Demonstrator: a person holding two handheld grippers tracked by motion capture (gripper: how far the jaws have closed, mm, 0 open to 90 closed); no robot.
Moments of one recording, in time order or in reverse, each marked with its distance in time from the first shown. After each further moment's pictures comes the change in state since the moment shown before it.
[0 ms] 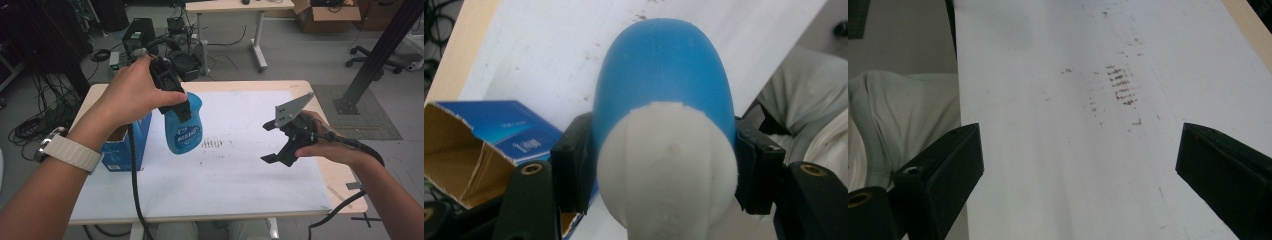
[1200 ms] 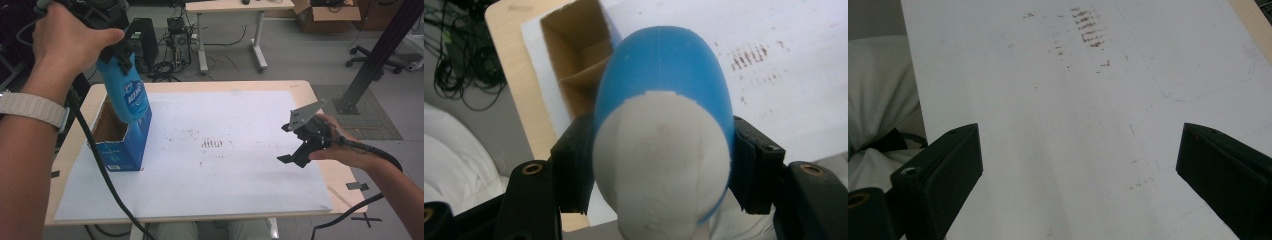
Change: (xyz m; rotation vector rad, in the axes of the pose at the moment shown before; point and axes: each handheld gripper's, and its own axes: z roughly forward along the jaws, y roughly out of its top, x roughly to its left) left arm 0.102 -0.059 -0.060 -0.006 0.148 -0.626; right arm -0.009 -0.040 -0.007 0.098 -0.112 0.059
